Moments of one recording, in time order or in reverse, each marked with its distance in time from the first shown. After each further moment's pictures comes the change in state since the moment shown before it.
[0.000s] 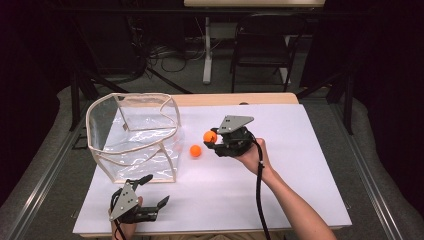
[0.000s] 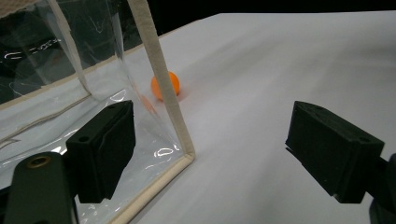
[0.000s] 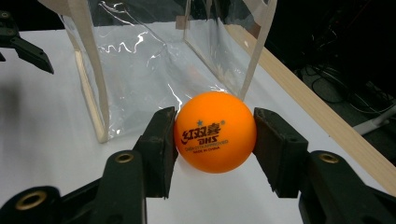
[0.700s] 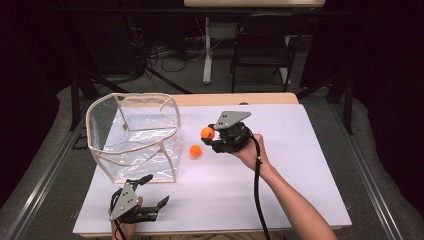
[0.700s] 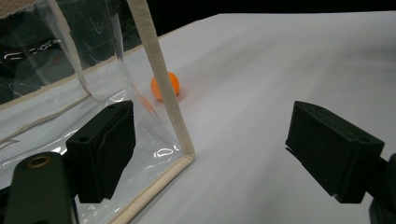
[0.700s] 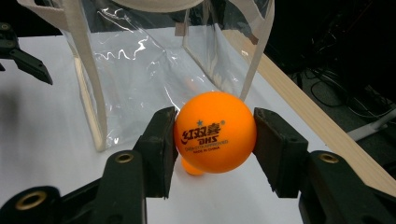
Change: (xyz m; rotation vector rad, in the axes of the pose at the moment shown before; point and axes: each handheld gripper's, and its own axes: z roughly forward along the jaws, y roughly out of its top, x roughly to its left) left arm 0.000 0.000 0.000 -0.001 -0.001 0.000; right arm -0.003 0.013 0.002 -0.003 0.003 -0.010
